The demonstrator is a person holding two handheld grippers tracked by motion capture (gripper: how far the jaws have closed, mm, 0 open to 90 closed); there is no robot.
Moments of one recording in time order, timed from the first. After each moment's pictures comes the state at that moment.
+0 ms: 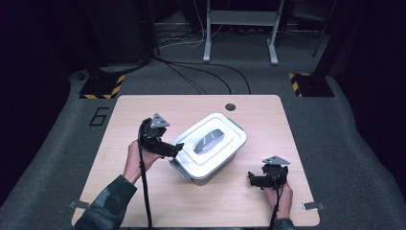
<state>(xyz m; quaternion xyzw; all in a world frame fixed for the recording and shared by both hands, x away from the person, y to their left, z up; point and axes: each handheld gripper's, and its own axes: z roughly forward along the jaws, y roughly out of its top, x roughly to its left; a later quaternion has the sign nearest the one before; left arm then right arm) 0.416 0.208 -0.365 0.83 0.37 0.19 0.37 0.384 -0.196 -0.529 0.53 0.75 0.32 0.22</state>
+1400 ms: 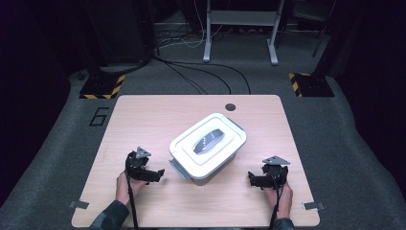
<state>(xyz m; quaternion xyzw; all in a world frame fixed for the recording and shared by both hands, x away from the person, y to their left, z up) 0.401 0.273 -0.512 0.81 0.46 0.17 0.32 0.384 -0.196 -0.529 0.53 0.75 0.32 0.22</state>
